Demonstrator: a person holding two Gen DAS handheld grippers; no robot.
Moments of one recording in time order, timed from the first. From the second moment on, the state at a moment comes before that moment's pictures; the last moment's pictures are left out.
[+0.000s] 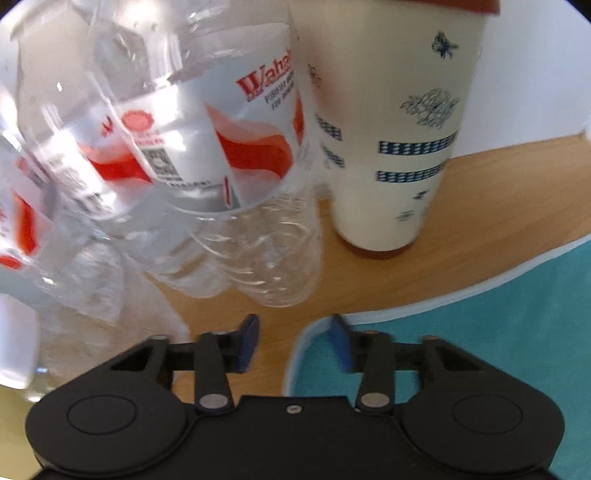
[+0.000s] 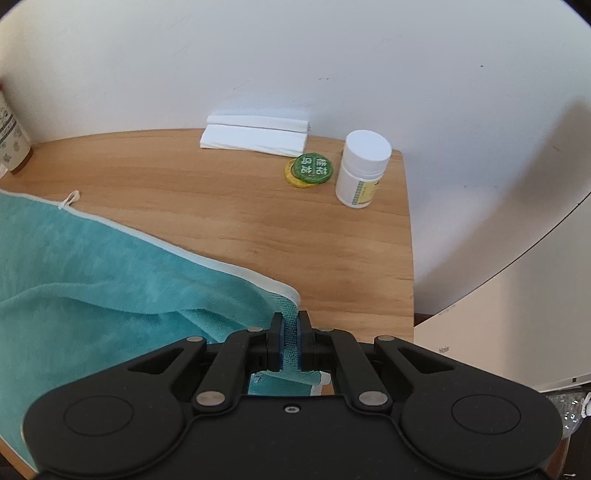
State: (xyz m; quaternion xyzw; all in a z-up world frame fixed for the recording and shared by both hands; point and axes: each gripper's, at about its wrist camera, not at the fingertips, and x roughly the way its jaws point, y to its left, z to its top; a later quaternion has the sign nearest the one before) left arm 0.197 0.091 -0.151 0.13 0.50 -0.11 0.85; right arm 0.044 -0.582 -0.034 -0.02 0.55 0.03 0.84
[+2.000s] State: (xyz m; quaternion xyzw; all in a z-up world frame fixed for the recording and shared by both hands) left arm -0.071 0.154 -0.071 0.08 0.49 -0.11 0.86; right arm -0.120 -0.605 -0.075 0.04 0.54 -0.04 0.84
